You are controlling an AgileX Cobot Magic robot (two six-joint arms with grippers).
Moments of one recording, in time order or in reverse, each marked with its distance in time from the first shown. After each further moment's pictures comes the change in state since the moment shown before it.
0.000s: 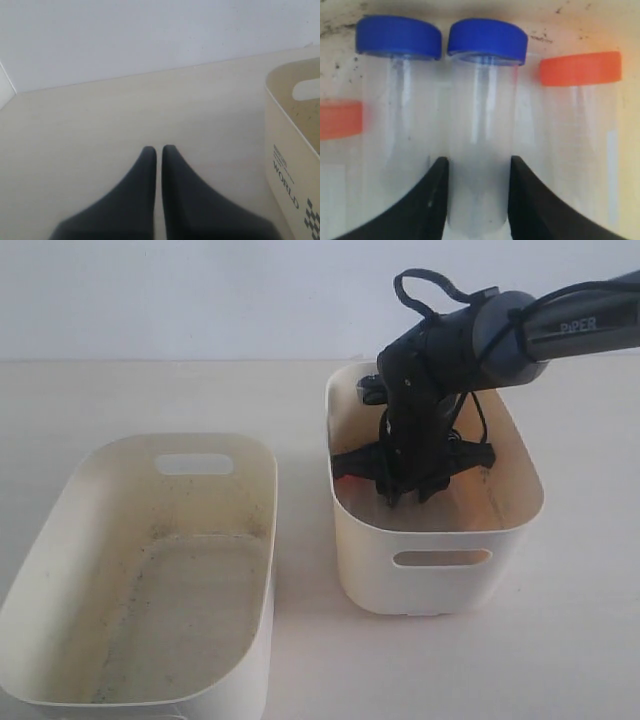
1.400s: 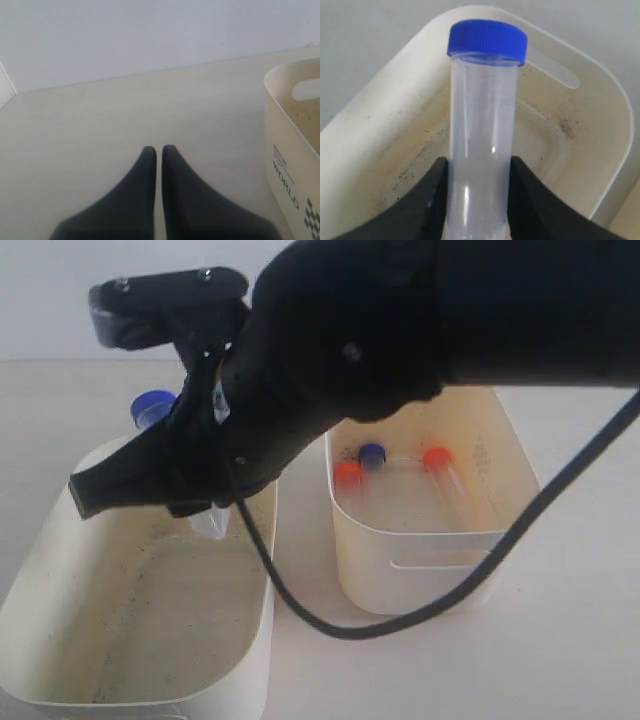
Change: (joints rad) left arm 0.000 0.000 0.000 0.000 0.000 0.000; right arm 0.479 -0.454 0.132 0.146 -0.167 -0.213
